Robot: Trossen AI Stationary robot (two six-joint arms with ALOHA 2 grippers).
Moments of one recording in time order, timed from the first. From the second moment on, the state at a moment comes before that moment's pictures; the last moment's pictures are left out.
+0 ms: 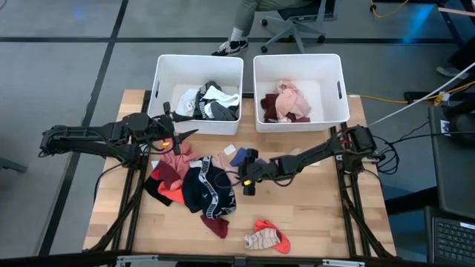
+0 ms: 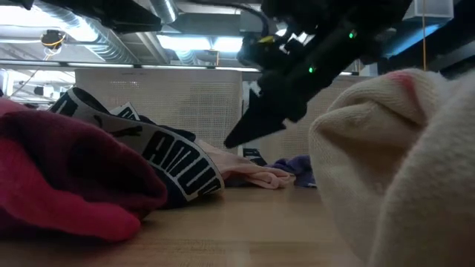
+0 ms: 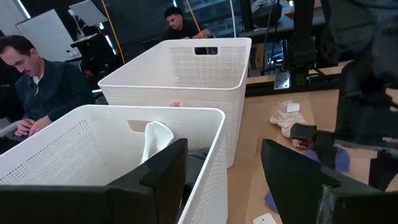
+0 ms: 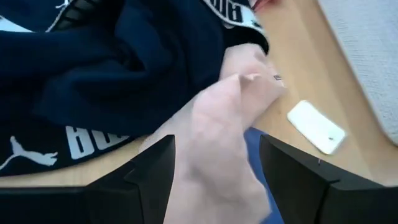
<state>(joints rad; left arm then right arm) 0.06 0.63 0.58 -0.09 -0.33 0.23 0.21 1.89 1.04 0.12 0.31 0.06</state>
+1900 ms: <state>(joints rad) 0.06 0.63 0.58 -0.09 -0.33 0.23 0.21 1.33 1.10 -0.06 0.89 -0.23</state>
